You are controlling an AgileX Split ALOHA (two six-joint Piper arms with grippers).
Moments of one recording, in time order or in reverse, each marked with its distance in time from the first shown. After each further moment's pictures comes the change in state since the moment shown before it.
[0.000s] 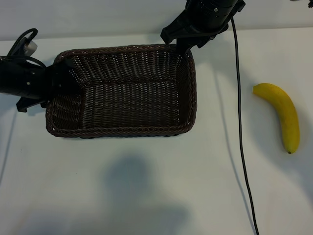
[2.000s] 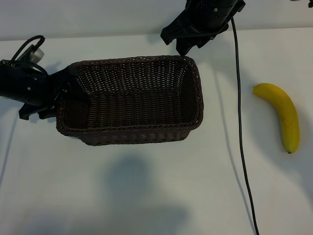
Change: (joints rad) left arm -0.002 0.002 0.000 0.085 0.106 -0.057; right arm 0.000 0.000 0.000 0.000 0.000 -0.001
